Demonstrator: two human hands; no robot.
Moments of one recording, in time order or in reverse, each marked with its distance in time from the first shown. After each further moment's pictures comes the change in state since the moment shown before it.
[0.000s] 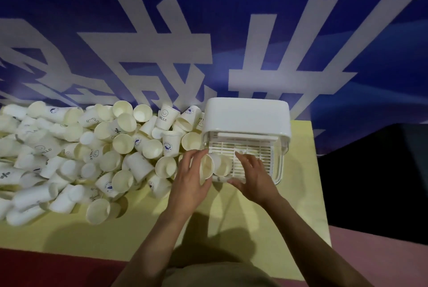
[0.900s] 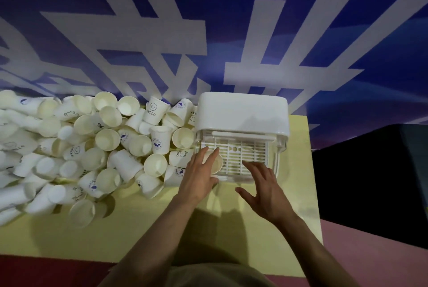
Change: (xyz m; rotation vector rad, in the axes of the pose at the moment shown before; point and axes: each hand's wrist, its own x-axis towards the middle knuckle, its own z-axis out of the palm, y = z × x) left_hand 0.040 -0.020 0.069 0.136 -0.323 -0.067; right_hand -0.042 0.015 -0.024 0.030 0.097 -0.062
